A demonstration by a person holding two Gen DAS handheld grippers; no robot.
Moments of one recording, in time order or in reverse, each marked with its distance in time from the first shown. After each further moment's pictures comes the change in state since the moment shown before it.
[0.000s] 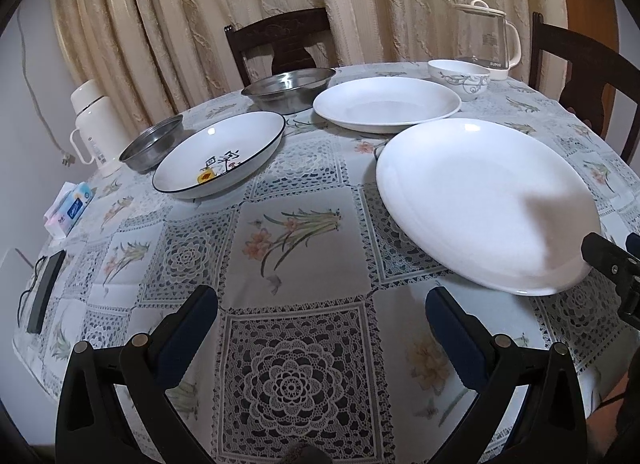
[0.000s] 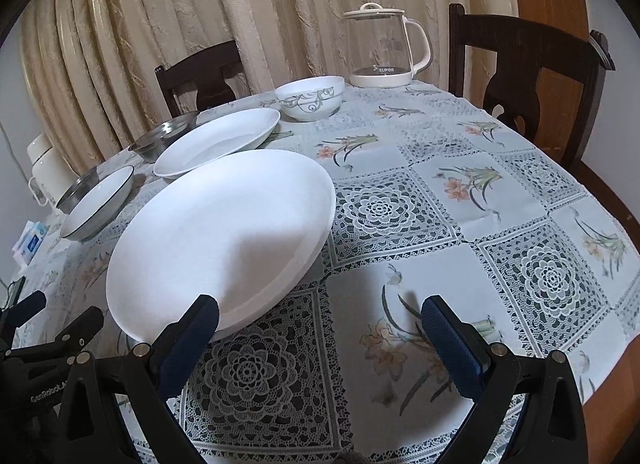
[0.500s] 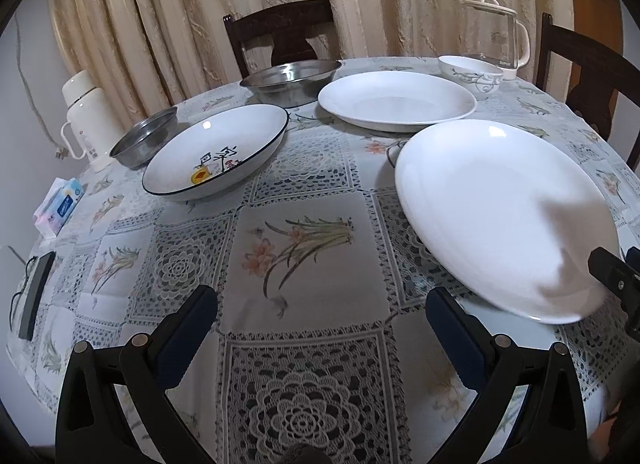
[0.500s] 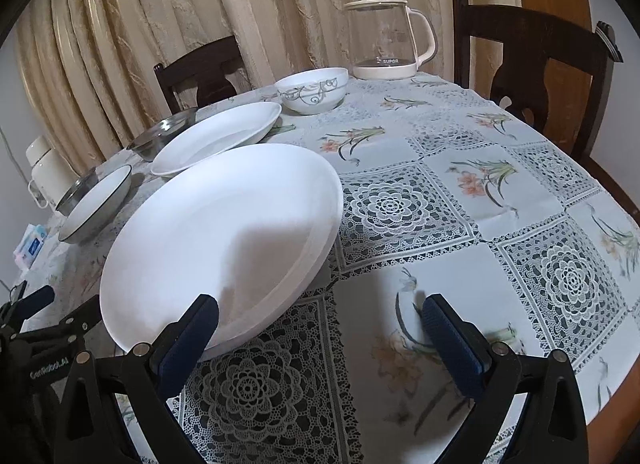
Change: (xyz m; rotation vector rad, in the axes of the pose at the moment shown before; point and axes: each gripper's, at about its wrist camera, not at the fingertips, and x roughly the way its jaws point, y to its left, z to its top) left arm 0.027 0.012 0.012 -0.016 0.034 -0.025; right arm 0.015 0.001 0.002 0.011 0.012 0.024
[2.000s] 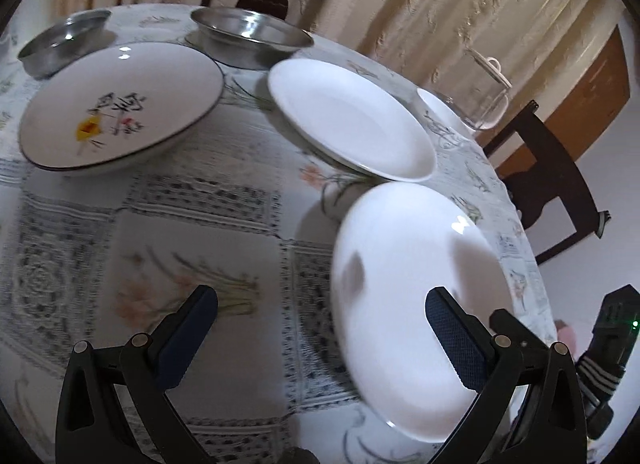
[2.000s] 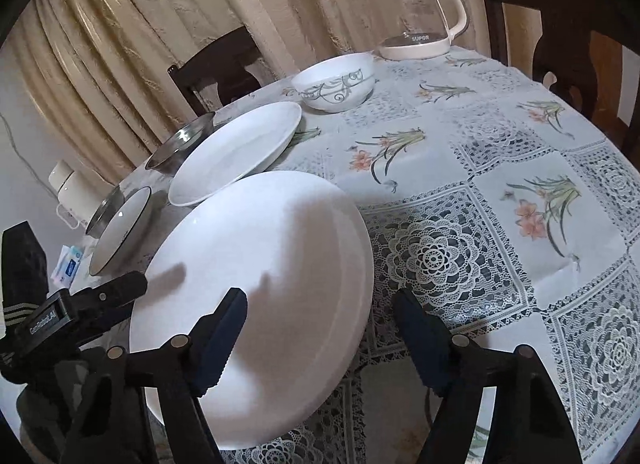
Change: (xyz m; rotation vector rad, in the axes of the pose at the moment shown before) left arm 0.055 0.020 0.055 -0.342 0.156 -0.489; right arm 0.032 -0.011 0.049 0.068 0.115 0.179
